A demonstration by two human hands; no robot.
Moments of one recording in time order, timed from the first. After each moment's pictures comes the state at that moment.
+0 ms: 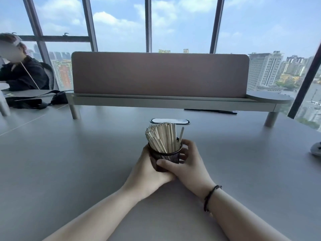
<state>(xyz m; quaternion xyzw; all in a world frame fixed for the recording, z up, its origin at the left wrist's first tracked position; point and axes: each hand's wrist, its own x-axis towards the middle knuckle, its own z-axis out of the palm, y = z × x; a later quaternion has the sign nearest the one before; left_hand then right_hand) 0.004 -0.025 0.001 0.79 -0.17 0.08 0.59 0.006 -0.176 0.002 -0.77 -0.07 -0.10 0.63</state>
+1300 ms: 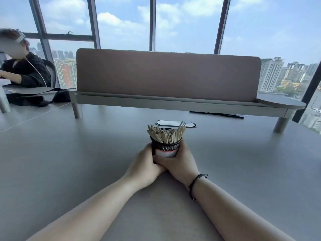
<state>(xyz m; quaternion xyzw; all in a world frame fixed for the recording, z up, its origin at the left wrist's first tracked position) 0.056 0.004 -0.006 0.86 -0.14 0.10 0.49 0.064 -0.134 -0.005 -0.84 -0.02 -0.13 0.53</state>
